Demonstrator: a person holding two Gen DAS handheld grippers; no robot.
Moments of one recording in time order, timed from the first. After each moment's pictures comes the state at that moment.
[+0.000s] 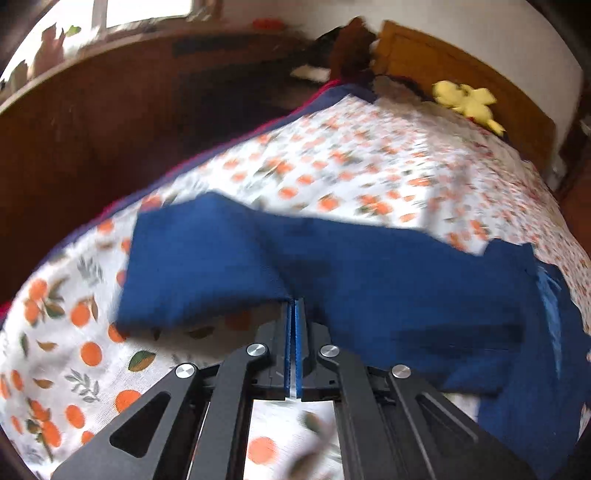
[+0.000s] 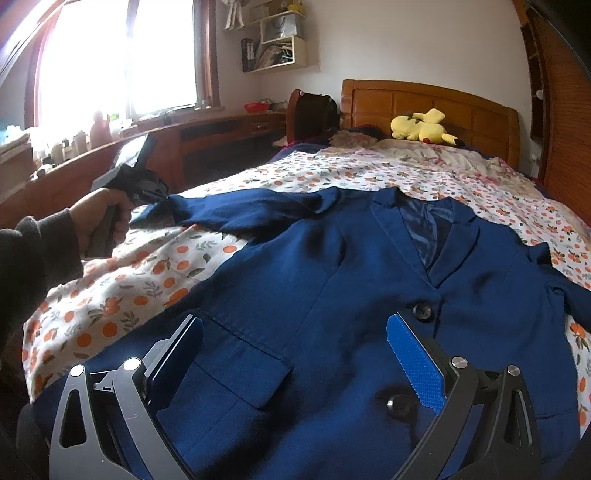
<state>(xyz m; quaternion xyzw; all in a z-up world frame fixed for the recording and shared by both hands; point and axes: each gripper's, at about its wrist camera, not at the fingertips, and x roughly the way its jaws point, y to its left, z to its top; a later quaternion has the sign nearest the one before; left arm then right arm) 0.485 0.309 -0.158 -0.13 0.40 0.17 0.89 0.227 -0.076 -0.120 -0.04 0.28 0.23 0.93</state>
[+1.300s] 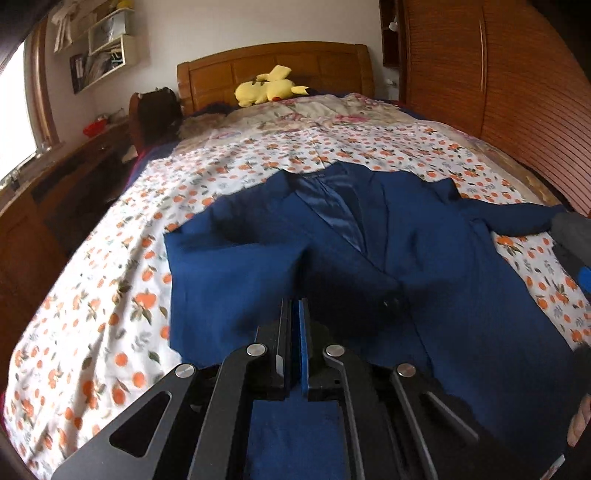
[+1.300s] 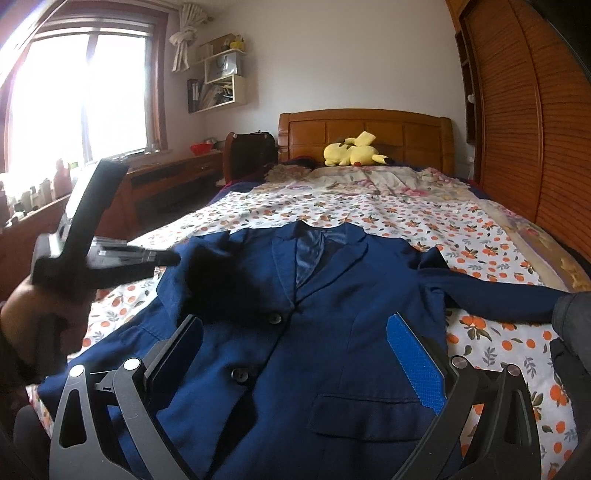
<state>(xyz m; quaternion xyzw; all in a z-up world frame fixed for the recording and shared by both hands) 0.364 -0.036 -0.123 0.07 0.36 -0.06 0.93 0.186 -0.217 -0.071 0.01 0.23 0.14 0.96</state>
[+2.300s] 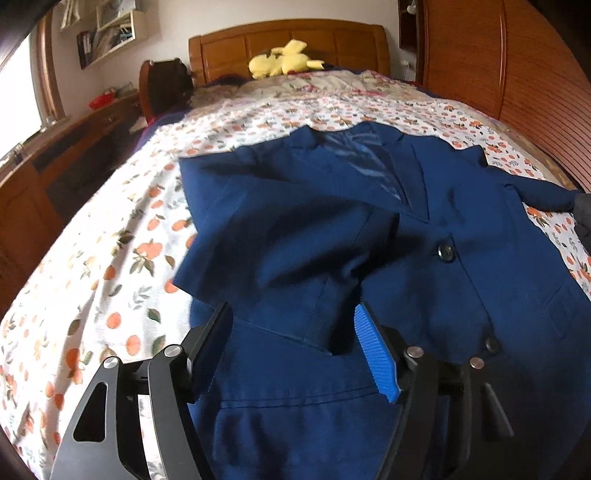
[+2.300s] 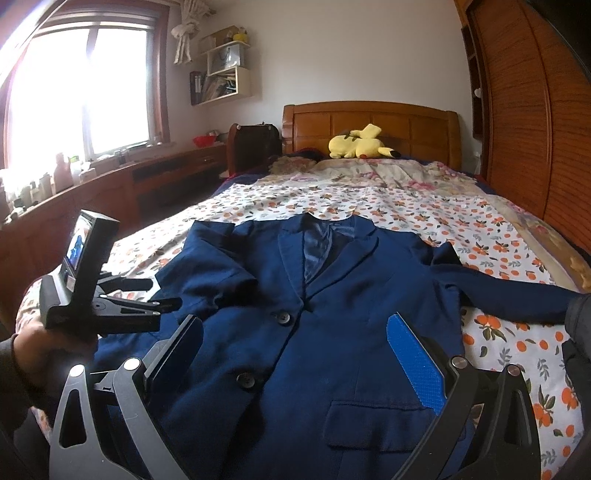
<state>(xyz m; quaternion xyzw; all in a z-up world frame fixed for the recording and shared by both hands) 0.379 0.007 -0.186 0.06 0.40 -0.04 0.91 0.205 -0.202 -0.081 0.00 0.25 0.14 0.96</state>
